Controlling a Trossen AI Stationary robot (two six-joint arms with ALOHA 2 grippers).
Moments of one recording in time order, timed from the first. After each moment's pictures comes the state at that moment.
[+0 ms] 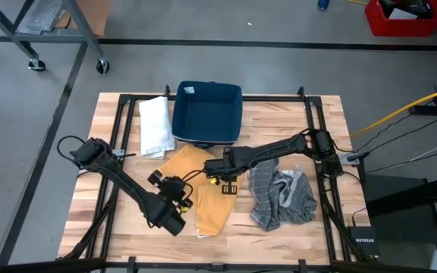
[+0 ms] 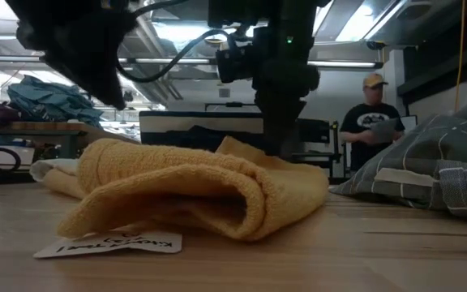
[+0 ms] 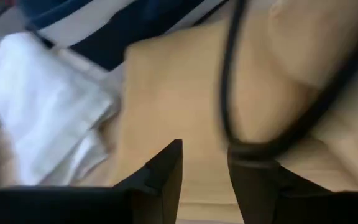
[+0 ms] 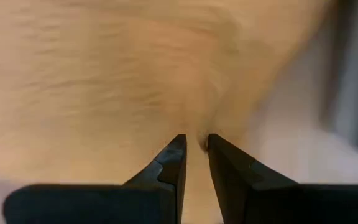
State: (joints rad) left arm -0.63 1.84 1.31 -1.28 -0.84 -1.52; right arm 0.12 2.07 1.64 -0.97 0.17 0.15
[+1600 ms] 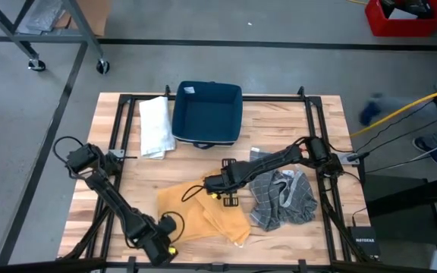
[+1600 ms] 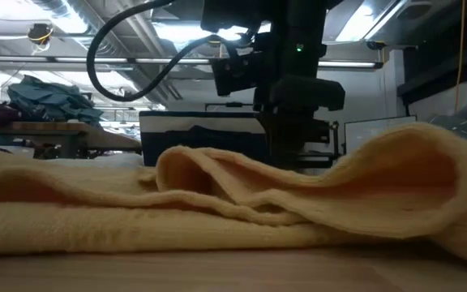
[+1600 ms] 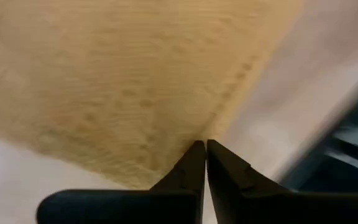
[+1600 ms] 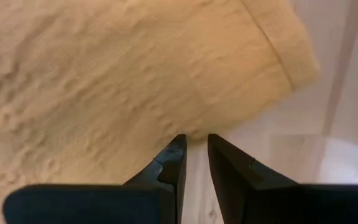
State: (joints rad) left arm -0.87 1.84 1.16 -0.54 -0.12 -1.62; right arm 0.22 2.14 1.64 -0.93 0.17 0.16
